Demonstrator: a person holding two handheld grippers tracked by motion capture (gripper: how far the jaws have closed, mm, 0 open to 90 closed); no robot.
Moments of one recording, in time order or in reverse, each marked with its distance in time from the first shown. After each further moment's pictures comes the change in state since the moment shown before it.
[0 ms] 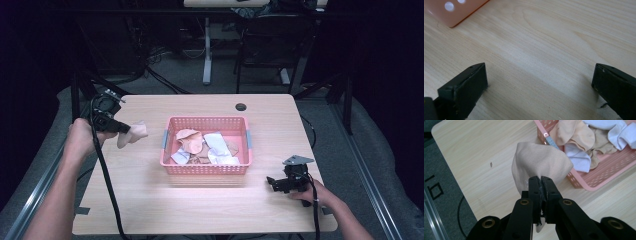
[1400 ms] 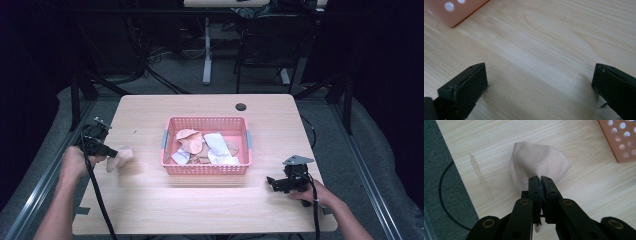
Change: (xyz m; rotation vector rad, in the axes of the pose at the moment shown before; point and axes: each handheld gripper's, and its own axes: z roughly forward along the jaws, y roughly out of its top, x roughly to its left) left arm 0.046 -0.082 0.073 0.116 -0.041 -0.193; right arm 0.000 0.000 0.000 0.000 0.001 0.000
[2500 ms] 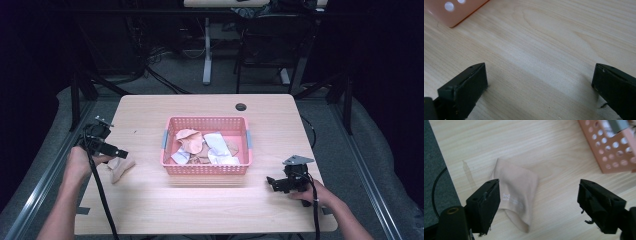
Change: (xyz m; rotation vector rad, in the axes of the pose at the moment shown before) left arm -0.018 0.011 -0.014 -0.062 -0.011 -0.015; right arm 0.000 0.000 0.000 0.003 0.000 -0.003
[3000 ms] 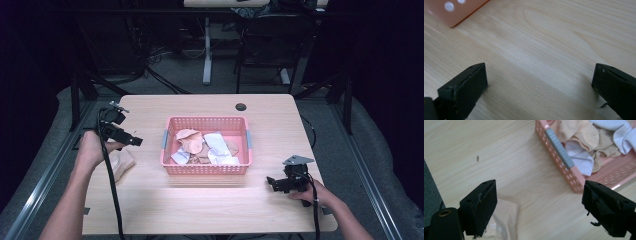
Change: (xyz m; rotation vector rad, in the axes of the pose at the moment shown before) left arm -0.048 0.047 -0.020 -0.074 -0.012 0.136; right arm 0.000 0.000 0.000 -0.003 -0.001 0.003
